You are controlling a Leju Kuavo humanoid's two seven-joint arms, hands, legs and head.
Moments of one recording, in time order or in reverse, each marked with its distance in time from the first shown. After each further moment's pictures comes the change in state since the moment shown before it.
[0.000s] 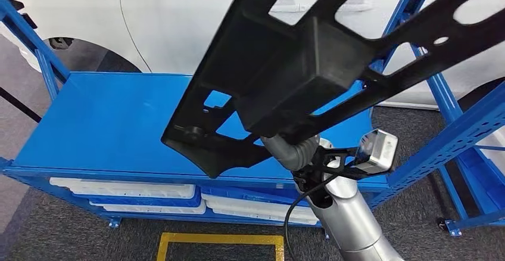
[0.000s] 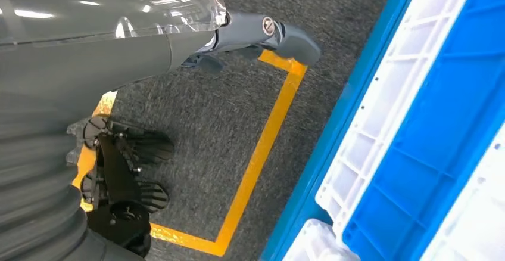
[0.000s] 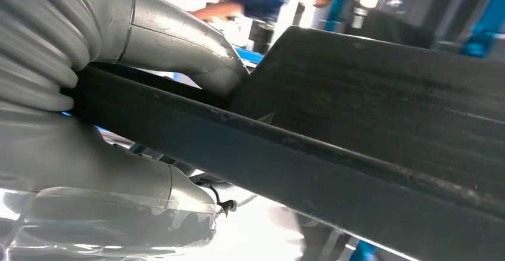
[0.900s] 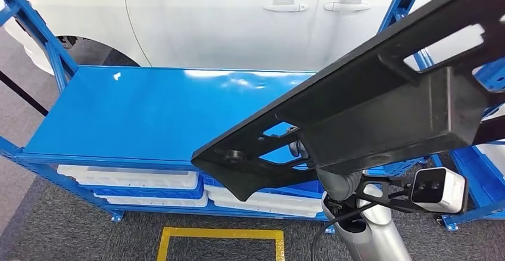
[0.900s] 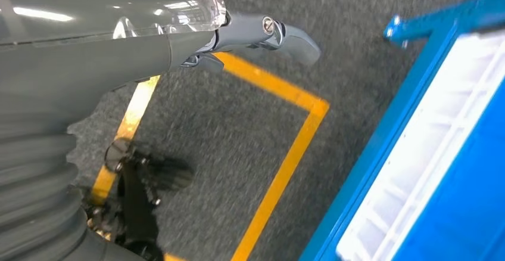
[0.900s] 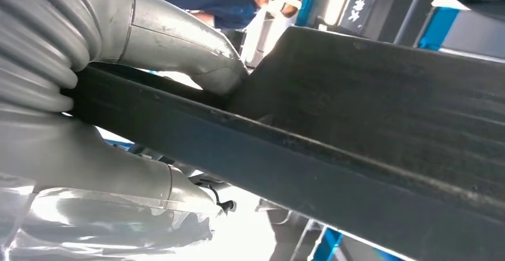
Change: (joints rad) left arm 0.048 0.024 0.030 0.000 0.035 0.021 -0.010; right arm 0.183 -0.085 -0.105 -0.176 -0.083 0.108 -0.061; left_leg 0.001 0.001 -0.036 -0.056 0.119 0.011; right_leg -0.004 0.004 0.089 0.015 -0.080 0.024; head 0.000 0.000
